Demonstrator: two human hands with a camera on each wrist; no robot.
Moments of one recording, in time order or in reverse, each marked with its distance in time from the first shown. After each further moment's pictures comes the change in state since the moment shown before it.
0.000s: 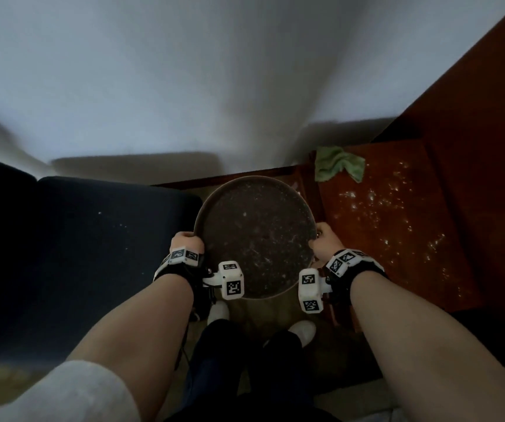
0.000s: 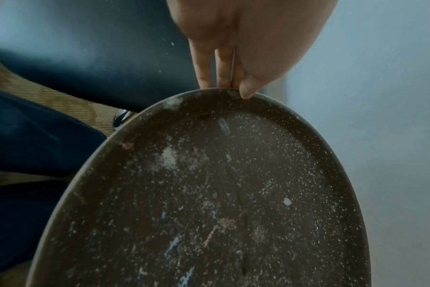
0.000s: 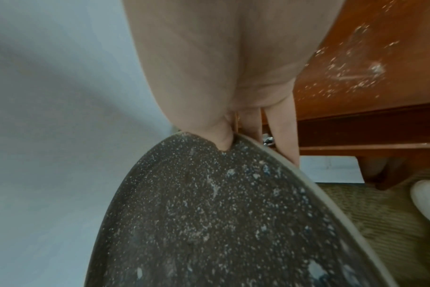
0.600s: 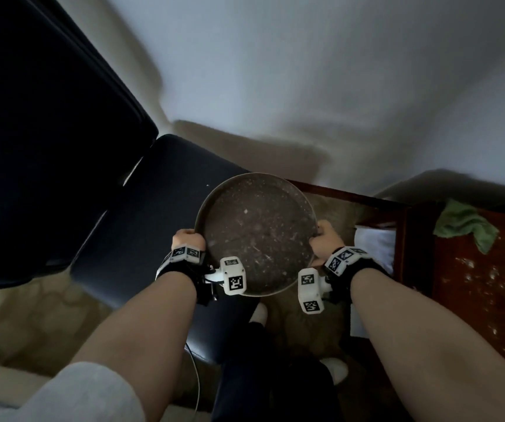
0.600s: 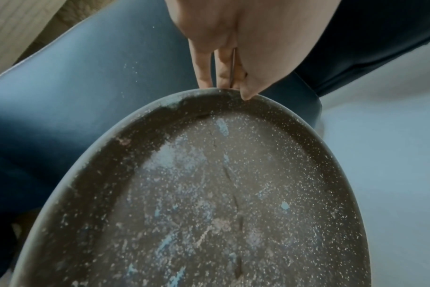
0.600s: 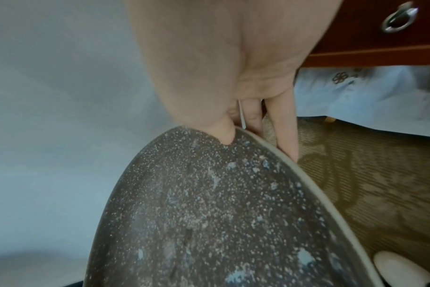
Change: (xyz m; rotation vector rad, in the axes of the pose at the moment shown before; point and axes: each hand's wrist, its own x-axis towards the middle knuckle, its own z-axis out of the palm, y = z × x) left_hand 0.087 -0.121 -0.162 -0.347 0.190 -0.223; right_hand 0.028 -0.128 0.209 -0.285 -0.172 -0.151
